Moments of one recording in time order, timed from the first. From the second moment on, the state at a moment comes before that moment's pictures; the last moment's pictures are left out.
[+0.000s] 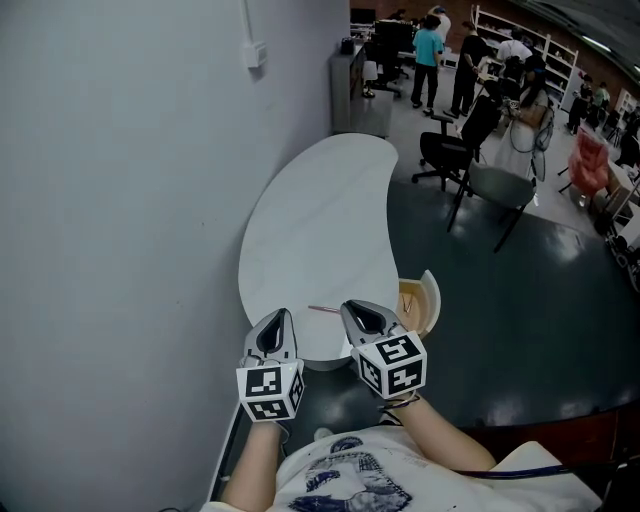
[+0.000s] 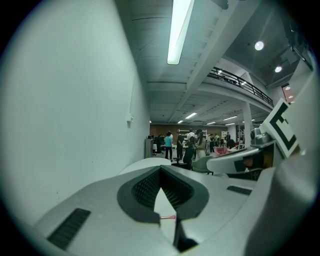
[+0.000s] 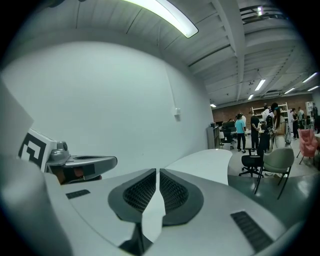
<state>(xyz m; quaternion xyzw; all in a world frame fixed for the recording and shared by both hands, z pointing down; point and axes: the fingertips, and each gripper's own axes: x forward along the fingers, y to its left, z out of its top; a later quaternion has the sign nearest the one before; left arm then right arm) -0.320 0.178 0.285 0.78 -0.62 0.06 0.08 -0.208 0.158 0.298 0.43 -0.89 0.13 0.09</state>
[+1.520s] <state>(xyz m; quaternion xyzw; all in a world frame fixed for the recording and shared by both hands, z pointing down) -0.360 0.139 0.392 0.75 -0.62 0.11 0.18 -0.234 0.108 0.413 0.42 -0.87 0.20 0.18</state>
